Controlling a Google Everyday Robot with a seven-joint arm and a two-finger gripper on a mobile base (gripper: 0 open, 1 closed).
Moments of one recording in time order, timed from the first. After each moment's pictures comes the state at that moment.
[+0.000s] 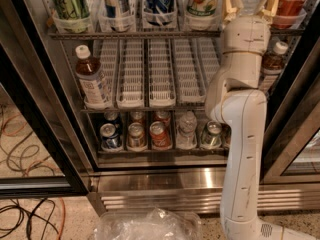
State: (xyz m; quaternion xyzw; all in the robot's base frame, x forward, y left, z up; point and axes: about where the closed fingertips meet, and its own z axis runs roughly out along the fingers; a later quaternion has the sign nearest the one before) arm 0.635 -0.219 1.092 0.05 0.35 -0.08 0.93
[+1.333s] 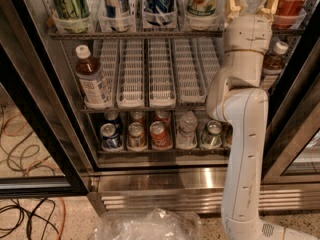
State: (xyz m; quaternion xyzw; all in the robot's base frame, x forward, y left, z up) arm 0.634 -0.220 1.096 0.05 0.35 -0.09 0.93
